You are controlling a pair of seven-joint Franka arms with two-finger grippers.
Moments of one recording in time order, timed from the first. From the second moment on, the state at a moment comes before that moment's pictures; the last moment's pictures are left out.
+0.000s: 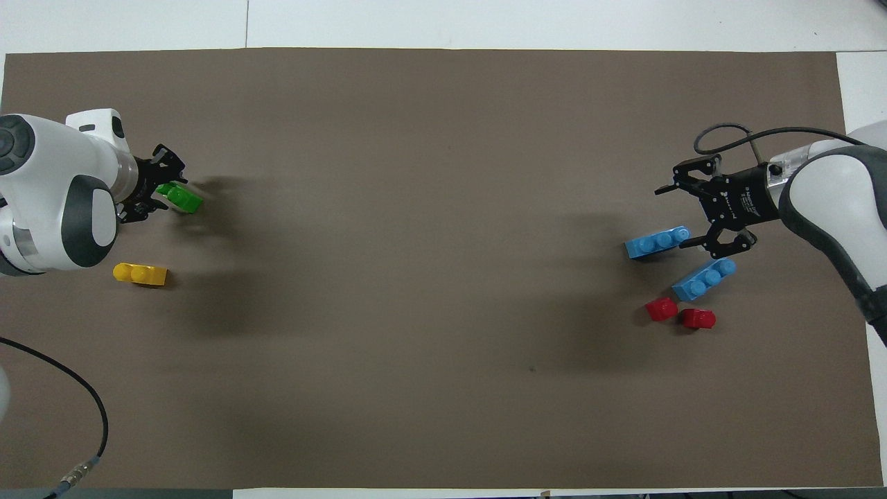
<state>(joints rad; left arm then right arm) 0.09 0.39 -0.06 -1.86 0.06 2.37 -0.86 -0.16 0.20 0.08 -1.90 0.49 1.95 0.76</state>
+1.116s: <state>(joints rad) 0.08 0.09 -0.10 -1.62 0.06 1.79 -0.14 -0.07 -0.08 0.09 -1.68 0.01 1.55 0.13</state>
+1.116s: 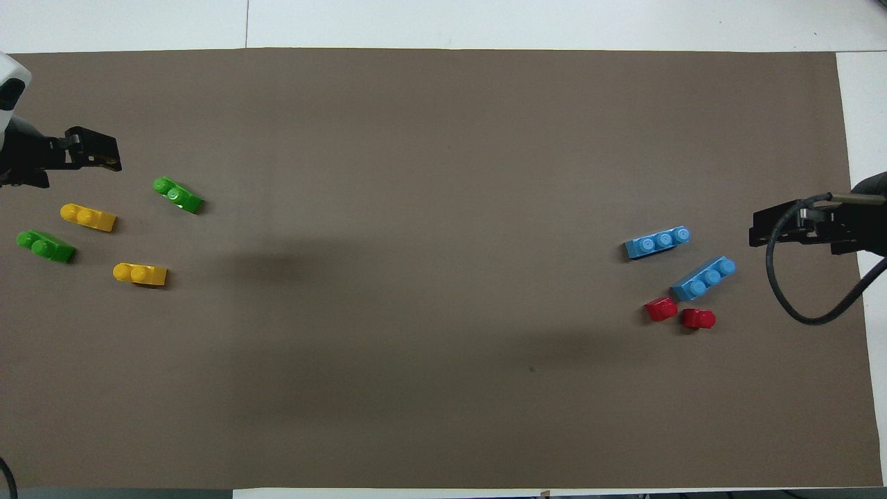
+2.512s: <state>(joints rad) 0.08 -0.05 -0.11 -1.64 -0.05 1.57 -0.03 -0.09 -0.06 0.08 -1.66 0.01 1.55 0.05</state>
